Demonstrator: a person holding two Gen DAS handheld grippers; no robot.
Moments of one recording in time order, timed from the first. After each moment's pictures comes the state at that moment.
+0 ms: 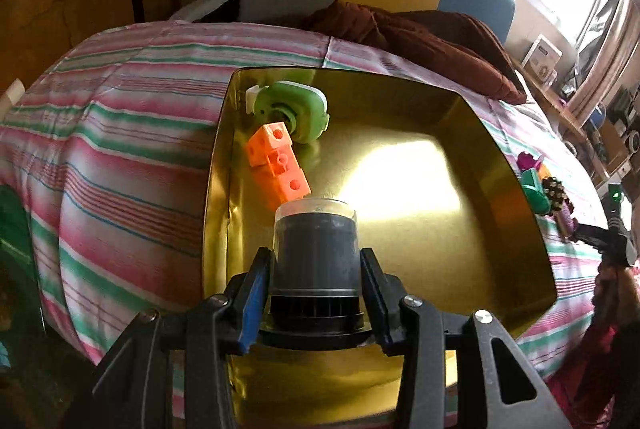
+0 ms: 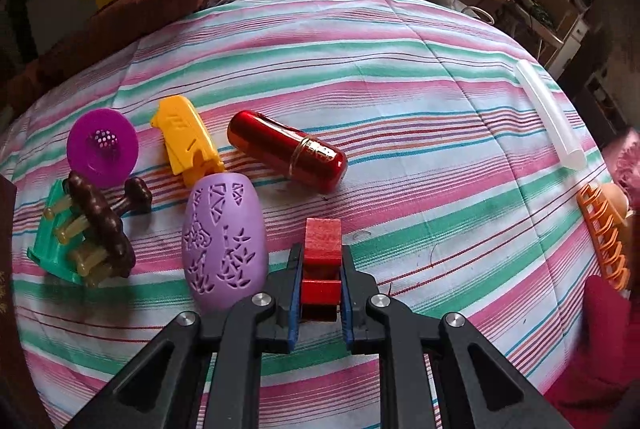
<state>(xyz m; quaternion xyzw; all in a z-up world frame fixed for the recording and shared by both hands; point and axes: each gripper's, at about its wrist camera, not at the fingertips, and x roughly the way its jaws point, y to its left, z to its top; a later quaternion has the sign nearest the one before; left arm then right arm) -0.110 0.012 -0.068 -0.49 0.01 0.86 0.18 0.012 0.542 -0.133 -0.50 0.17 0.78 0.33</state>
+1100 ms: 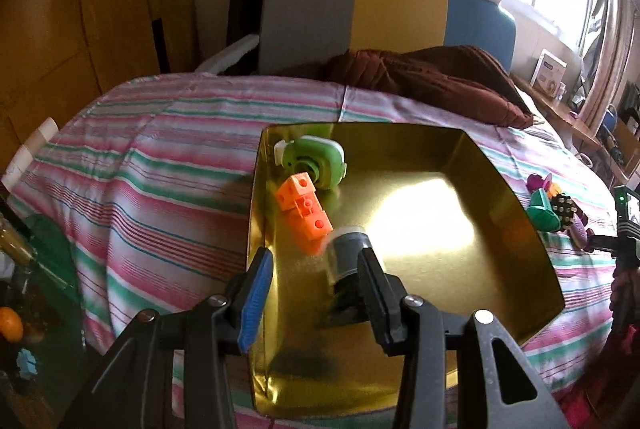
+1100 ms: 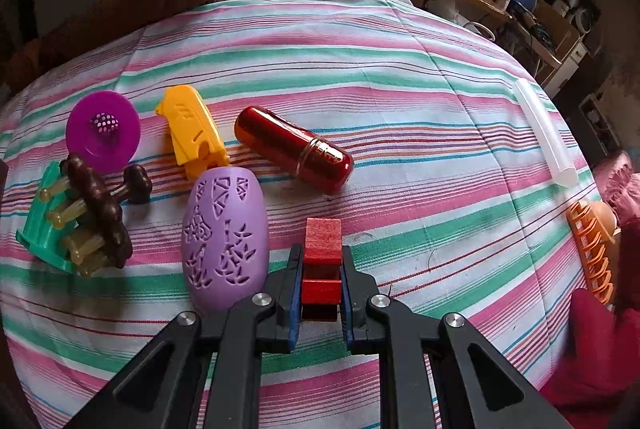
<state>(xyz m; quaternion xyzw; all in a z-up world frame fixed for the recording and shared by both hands) -0.081 0.002 -0.033 -0.40 0.03 0.90 0.14 0.005 0.531 -0.134 -0.51 0.14 0.78 0.34</state>
